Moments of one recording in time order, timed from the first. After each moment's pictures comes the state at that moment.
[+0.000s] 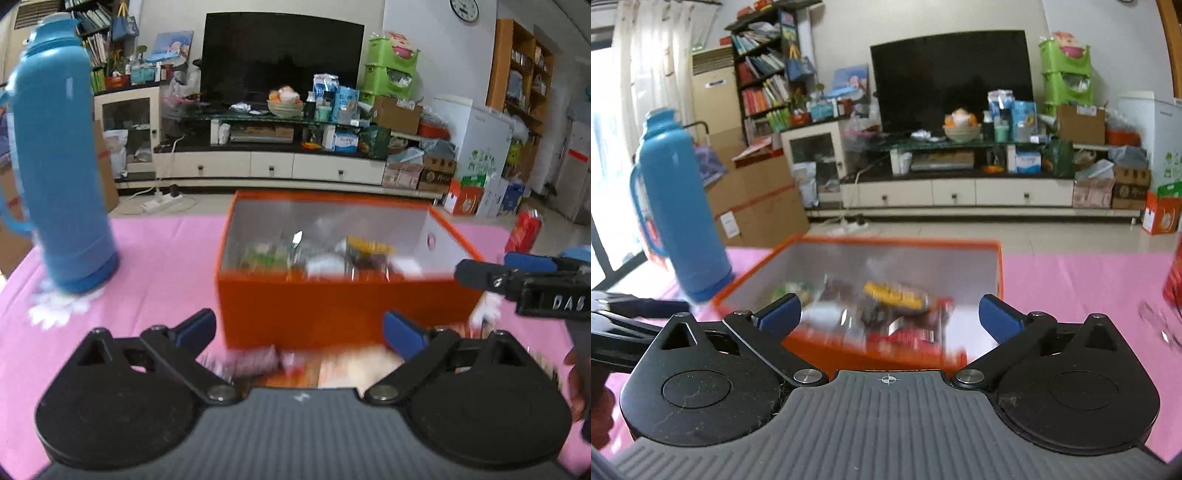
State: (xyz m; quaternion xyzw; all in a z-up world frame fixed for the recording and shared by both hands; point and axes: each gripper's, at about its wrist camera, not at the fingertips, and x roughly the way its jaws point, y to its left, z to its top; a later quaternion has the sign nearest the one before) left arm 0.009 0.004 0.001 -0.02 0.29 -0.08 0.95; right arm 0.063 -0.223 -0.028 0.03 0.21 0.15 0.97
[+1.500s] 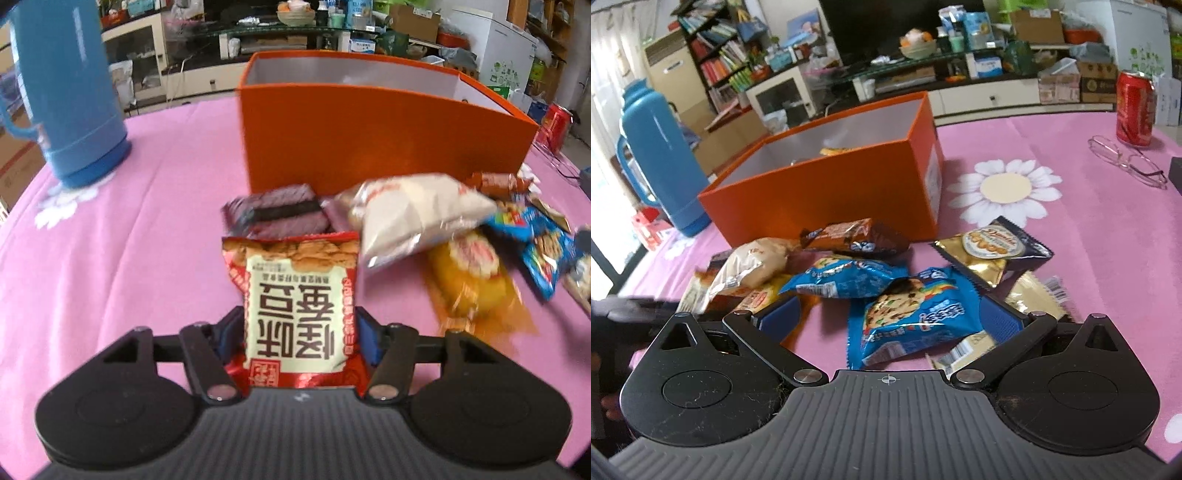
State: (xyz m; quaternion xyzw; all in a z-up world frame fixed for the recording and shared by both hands) left arm -0.009 0.019 -0.072 0.02 0.42 -0.06 0.90; right arm -0.014 -0.288 -0.103 0.11 0.33 0.12 0.93
